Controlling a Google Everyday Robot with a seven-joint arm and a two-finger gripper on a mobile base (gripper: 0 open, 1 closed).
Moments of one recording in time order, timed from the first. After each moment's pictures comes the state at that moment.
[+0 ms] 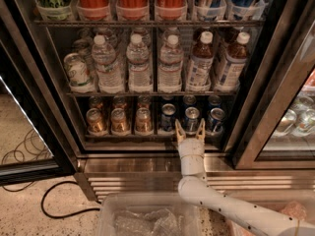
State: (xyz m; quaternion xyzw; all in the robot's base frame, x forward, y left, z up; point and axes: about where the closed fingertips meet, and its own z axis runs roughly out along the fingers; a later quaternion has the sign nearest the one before) arm 0.684 -0.155 0.607 0.00 0.63 -0.06 0.78
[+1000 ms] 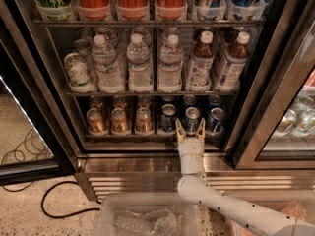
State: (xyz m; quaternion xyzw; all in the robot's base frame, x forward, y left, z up) arm 0.689 -0.156 0.606 0.00 0.62 -0.07 0.78
